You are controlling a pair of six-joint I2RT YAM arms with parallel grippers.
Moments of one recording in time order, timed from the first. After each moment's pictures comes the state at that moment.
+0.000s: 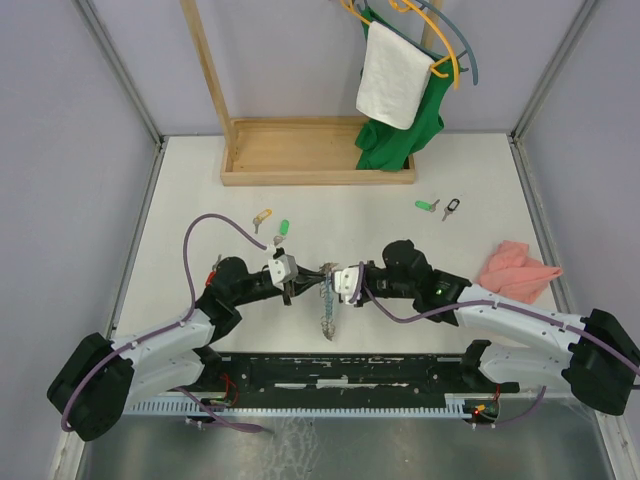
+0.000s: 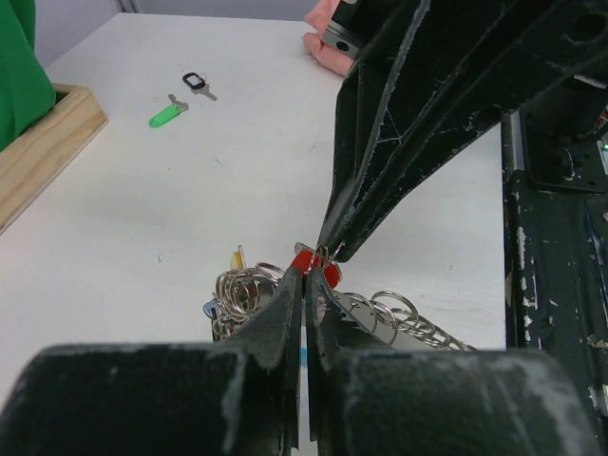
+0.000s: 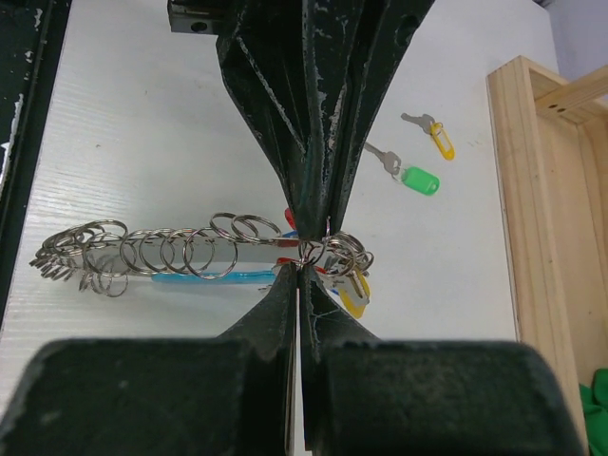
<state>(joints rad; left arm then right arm) -0.66 0.99 0.25 0.72 0.62 0.14 0.94 1.11 0.63 0.08 -0.40 -0.70</state>
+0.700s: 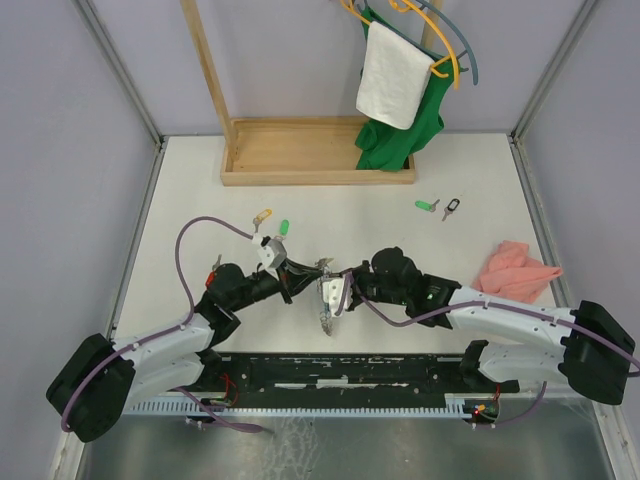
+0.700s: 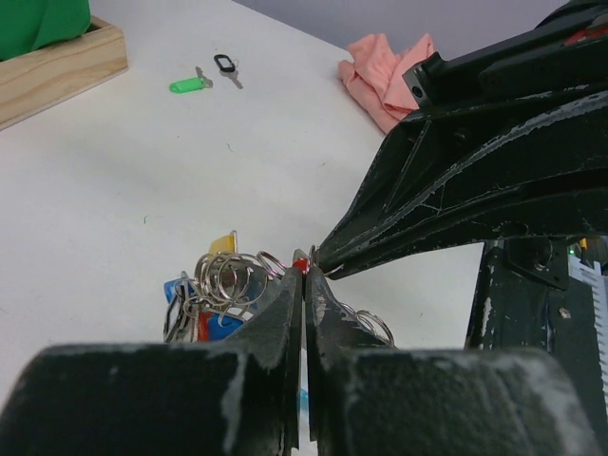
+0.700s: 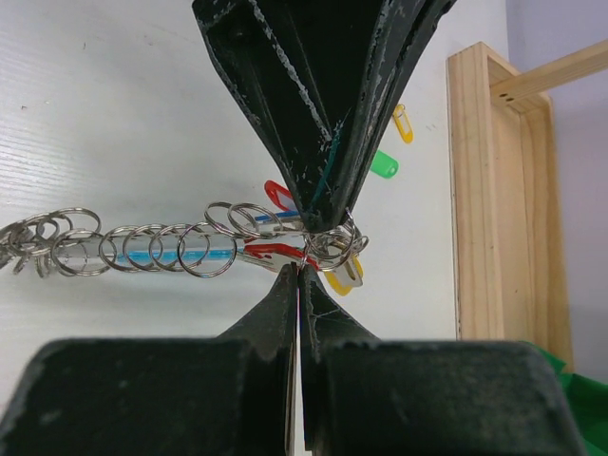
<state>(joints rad) -0.67 0.97 0.21 0.79 0.44 -0.19 1.02 1.16 0.64 0.10 -0.20 -0.83</state>
